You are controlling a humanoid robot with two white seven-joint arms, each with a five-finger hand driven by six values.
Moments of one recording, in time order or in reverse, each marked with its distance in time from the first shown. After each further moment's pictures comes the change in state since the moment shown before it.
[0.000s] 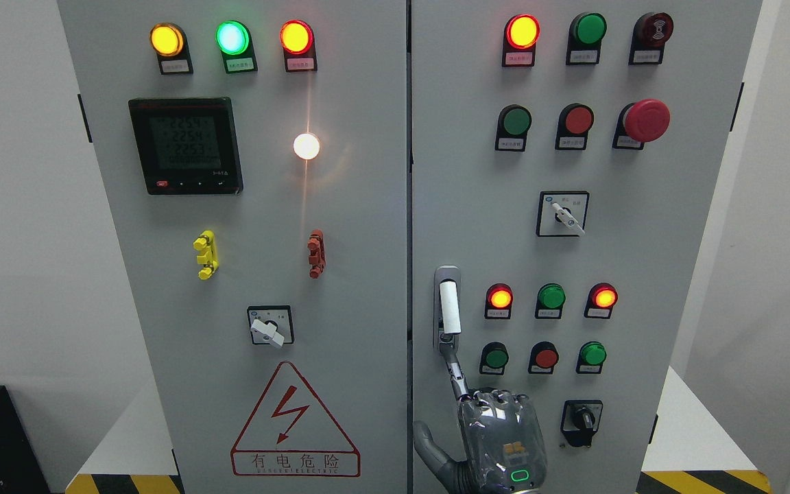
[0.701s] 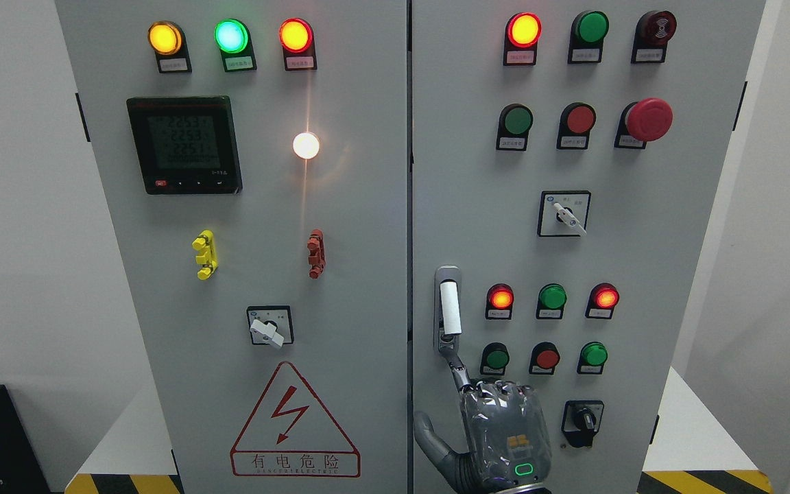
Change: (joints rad) left arm 0.000 0.000 0.000 0.000 0.000 0.000 0.000; right arm 0.000 0.000 0.001 -0.050 0.001 0.000 0.004
